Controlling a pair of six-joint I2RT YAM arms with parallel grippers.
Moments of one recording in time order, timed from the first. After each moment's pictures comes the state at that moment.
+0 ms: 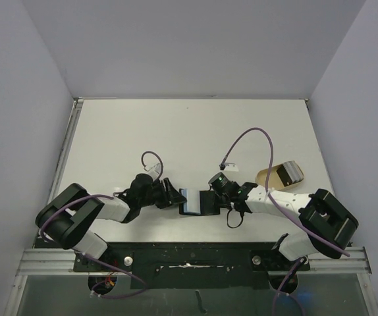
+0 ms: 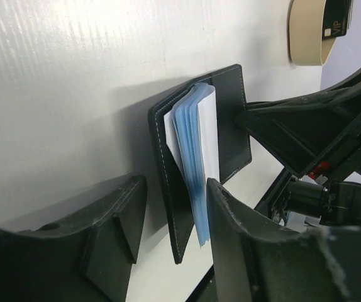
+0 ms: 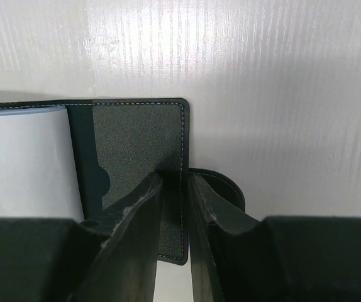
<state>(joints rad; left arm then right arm) -0.64 1.51 0.33 0.63 0.34 -0.97 0.83 1.42 0.66 -0.30 0.31 0.81</state>
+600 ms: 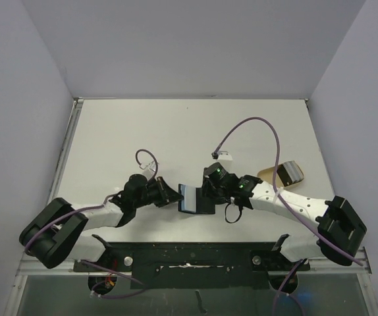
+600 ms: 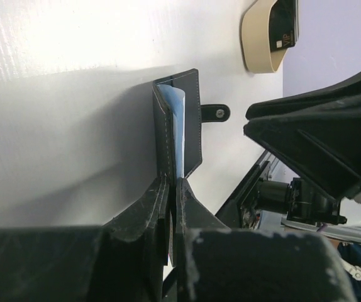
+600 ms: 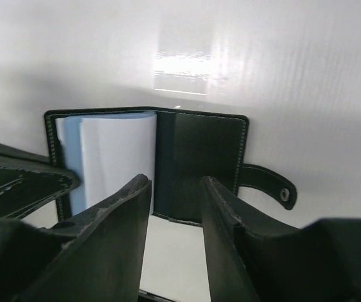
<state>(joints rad) -0.64 1.38 0.30 0.65 0.35 -1.04 0.89 1.34 0.82 -0.41 0.29 0.79</state>
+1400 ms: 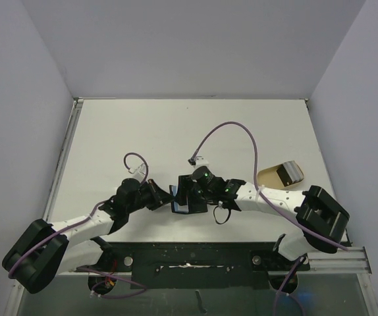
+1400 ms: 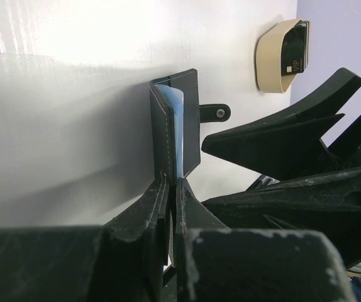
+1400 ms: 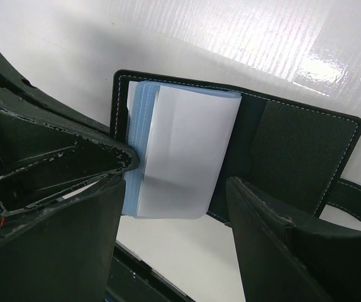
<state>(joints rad) -0.62 1.13 0.24 0.43 0.24 -1.08 0.97 1.48 0.84 -0.13 0.05 0.71</state>
